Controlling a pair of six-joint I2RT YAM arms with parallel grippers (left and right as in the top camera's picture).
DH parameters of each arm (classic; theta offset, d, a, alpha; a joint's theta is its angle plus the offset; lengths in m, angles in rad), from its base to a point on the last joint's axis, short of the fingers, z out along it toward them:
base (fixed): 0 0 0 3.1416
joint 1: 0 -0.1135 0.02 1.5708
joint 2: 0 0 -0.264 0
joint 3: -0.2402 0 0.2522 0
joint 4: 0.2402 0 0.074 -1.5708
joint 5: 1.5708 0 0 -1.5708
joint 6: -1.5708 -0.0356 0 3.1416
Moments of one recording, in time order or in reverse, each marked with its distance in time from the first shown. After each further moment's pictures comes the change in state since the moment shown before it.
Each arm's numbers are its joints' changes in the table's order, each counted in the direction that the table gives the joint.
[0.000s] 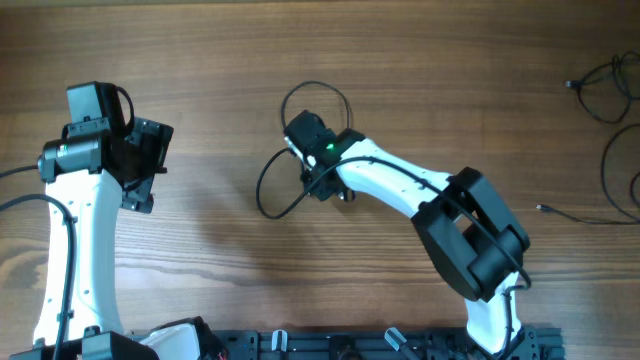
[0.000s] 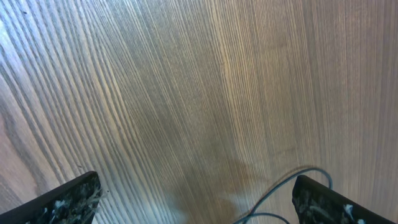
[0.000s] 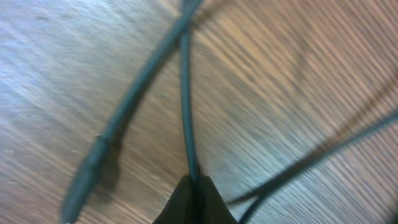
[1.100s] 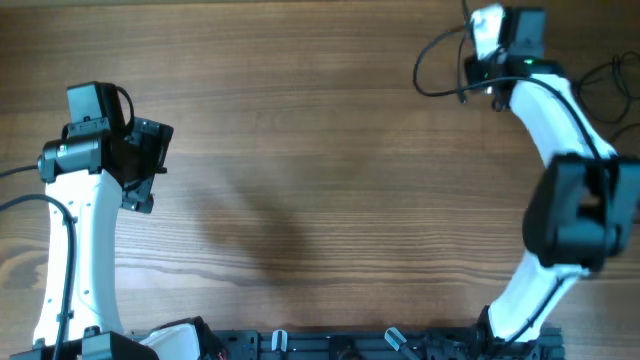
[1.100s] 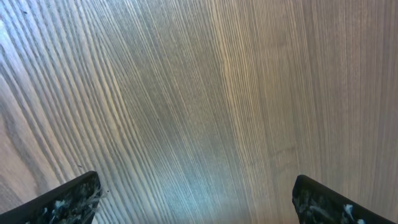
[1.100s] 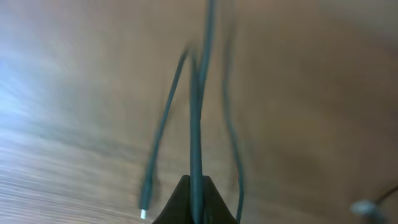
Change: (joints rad) left arm 0.000 0.000 0.000 0.000 0.000 0.000; right arm 0.767 -0.009 -0.112 -0.288 -0.035 0.366
